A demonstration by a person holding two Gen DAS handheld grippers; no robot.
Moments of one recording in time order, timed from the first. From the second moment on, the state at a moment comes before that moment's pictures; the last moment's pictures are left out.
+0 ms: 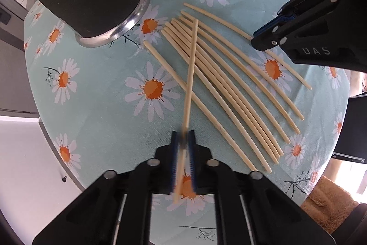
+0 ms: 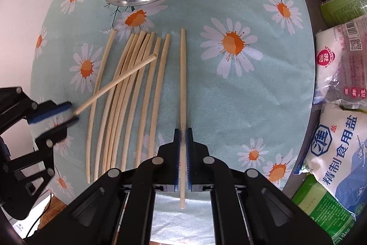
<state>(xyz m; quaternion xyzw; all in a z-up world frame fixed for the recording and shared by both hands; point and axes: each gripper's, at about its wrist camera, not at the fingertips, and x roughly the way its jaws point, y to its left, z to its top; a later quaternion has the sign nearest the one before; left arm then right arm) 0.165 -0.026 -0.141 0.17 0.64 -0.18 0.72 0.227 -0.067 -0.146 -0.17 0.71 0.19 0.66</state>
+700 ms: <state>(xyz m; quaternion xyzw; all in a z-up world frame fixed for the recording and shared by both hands) 0.147 -0.019 -0.081 0.03 0.58 -0.14 0.80 0.238 -0.140 -0.089 -0.09 0.68 0.27 0.67</state>
